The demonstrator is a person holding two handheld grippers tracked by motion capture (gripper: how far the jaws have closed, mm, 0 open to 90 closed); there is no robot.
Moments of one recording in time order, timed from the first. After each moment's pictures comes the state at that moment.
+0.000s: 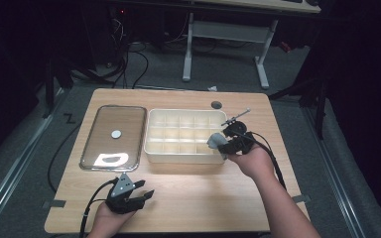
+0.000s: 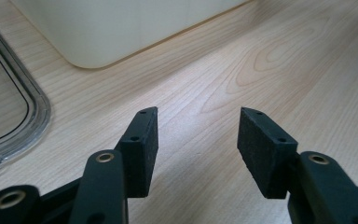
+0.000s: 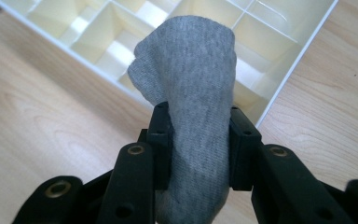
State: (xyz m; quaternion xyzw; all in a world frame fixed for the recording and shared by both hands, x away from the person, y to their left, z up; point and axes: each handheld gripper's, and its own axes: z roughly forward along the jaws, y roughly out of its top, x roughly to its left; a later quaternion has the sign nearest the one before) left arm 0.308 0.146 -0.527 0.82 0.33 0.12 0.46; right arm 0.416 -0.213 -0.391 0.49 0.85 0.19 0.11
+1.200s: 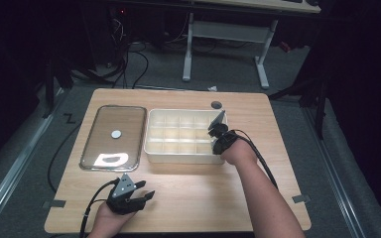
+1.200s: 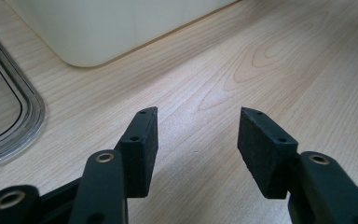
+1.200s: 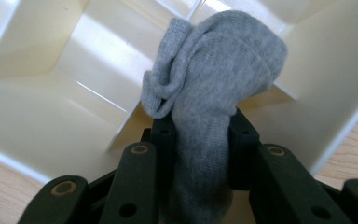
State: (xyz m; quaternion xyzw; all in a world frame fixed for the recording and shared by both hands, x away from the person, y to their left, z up) left arm 0.307 0.143 -0.529 0.82 0.32 0.13 0.45; right arm 0.474 -0.191 -0.461 0.51 0.86 0.02 0.05
